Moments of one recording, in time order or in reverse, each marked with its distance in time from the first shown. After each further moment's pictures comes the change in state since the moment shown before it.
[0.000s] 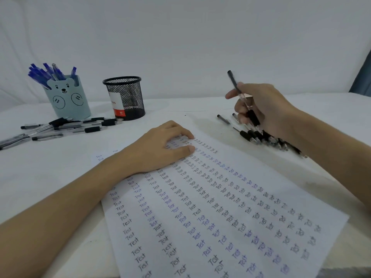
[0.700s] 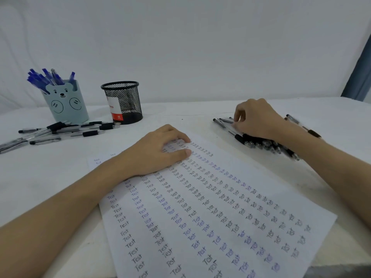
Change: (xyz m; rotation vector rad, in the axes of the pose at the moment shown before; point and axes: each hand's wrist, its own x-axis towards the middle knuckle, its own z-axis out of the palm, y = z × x) left_hand 0.002 -0.003 0.001 -0.012 0.016 0.013; right_hand 0.030 0.035 -0.022 -1.041 0.047 -0.313
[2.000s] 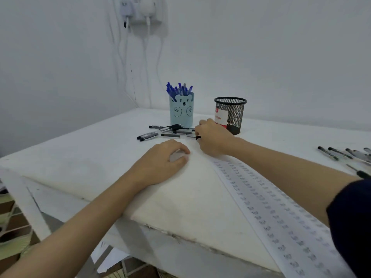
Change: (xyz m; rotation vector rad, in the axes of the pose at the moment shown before) left_hand -0.144 -0.097 -0.087 0.107 0.333 -0.327; right_hand 0.041 -0.276 0.117 -0.192 -0.118 -0.639
